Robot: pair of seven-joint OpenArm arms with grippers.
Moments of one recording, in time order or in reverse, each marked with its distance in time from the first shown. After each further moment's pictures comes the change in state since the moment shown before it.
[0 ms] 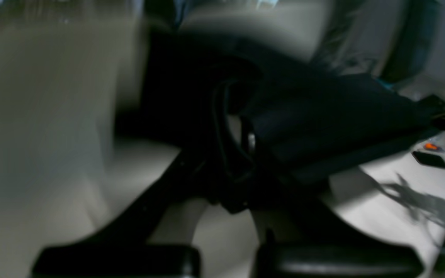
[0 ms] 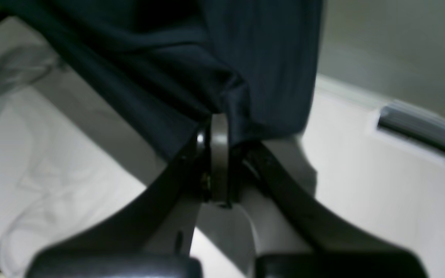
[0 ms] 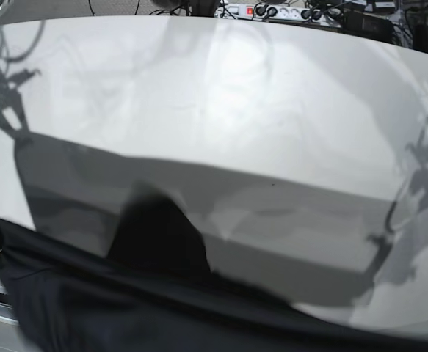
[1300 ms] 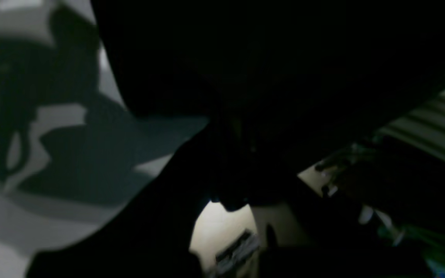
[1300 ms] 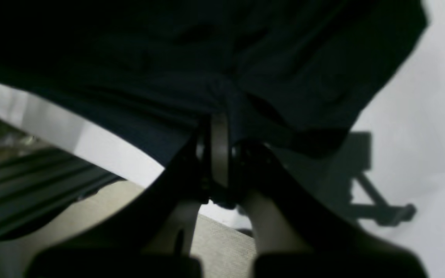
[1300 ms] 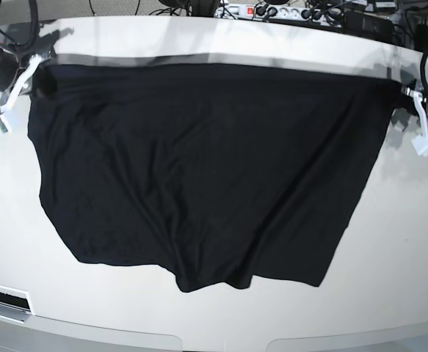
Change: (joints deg) left arm 50.4 0.8 0.6 0.3 21.6 0.7 -1.1; right arm -23.2 -6.4 -7.8 -11.5 -19.9 -0.2 -3.4
